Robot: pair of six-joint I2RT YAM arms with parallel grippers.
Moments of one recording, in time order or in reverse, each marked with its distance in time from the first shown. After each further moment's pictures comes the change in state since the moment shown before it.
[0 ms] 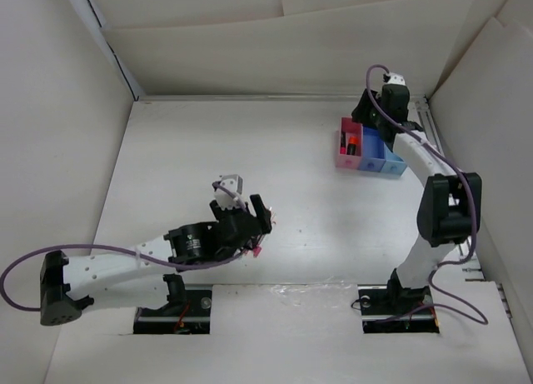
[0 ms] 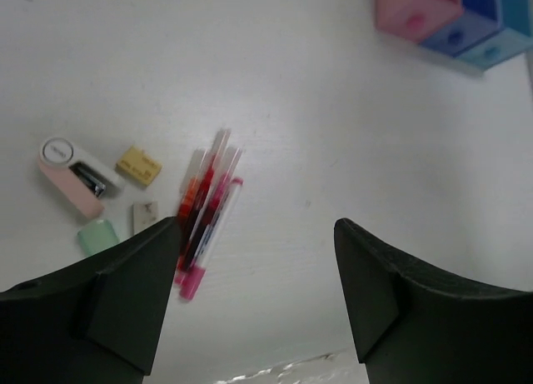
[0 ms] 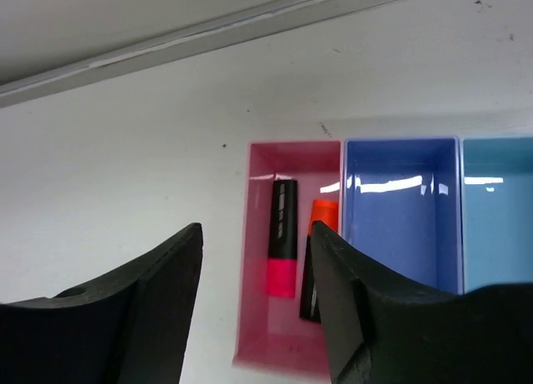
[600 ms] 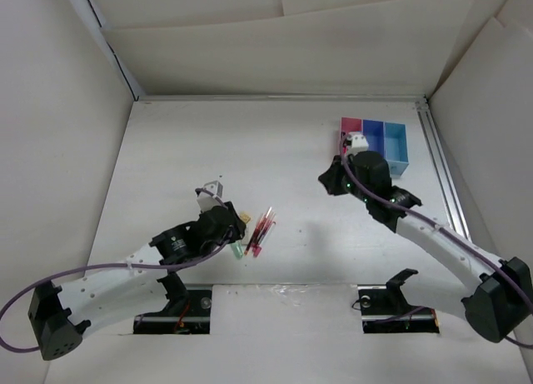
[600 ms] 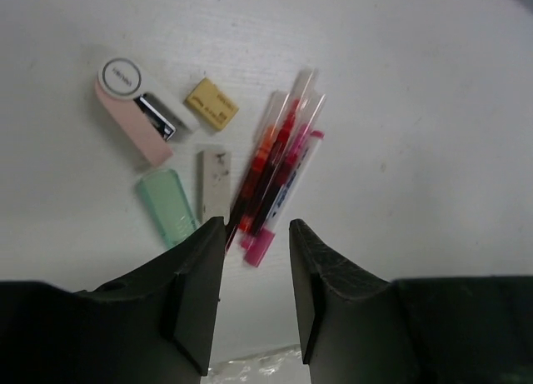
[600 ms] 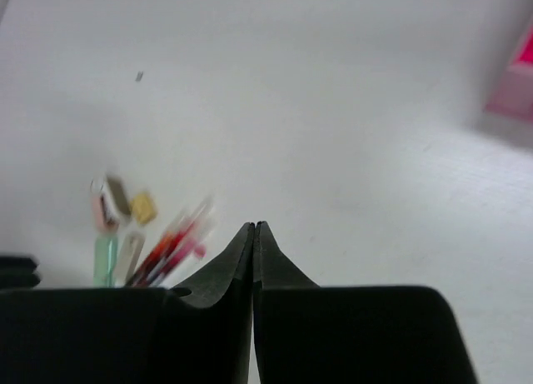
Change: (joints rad) left arm 0.335 -0.143 -0.176 0.066 0.349 0.068; right arm 0.411 -0.710 -0.610 -0.031 -0.011 0.075
